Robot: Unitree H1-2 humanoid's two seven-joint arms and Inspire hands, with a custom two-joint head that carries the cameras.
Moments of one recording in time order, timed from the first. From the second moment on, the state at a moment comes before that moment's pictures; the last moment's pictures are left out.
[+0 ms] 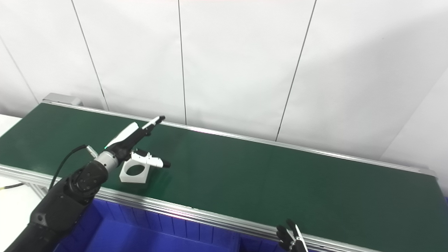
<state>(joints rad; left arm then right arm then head) -0.40 0.43 -0.14 0.36 0.39 -0.03 -0.20 0.25 -0.07 0.11 0.02 0.02 -0.30 0.12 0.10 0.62</state>
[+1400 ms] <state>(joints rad) -0.45 0.42 -0.33 0.53 0.66 -0.03 -0.11 0.25 -0.09 0.09 0.05 0.05 -0.36 0.12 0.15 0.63</state>
